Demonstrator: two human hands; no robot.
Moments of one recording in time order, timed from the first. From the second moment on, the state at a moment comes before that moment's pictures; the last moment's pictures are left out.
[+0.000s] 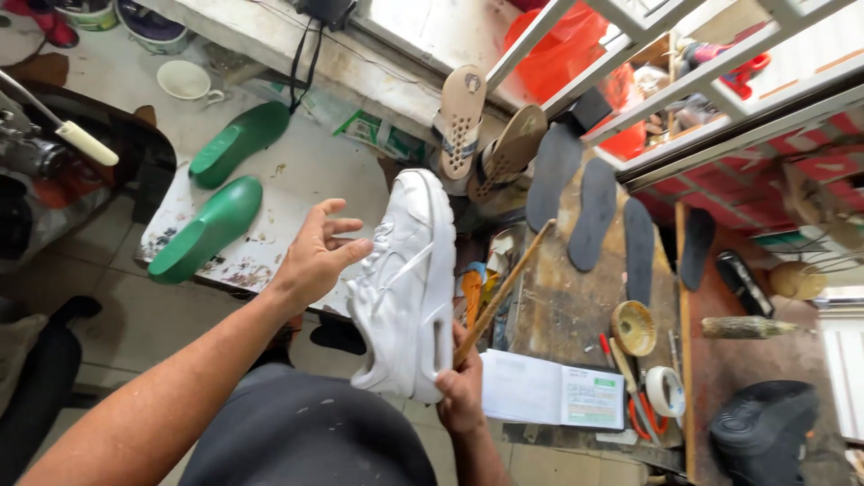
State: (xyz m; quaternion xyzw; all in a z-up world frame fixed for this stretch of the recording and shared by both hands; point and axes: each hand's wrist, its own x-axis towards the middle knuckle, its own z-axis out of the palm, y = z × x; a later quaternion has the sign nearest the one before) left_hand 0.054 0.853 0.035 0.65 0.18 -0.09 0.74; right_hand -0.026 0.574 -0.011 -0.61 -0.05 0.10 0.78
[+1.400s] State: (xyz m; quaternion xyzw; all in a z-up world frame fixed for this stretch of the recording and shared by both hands) left_hand 0.051 0.854 0.041 0.43 0.23 -0.25 0.84; right_hand -0.036 0.600 0.008 -0.66 -0.01 0.23 0.72
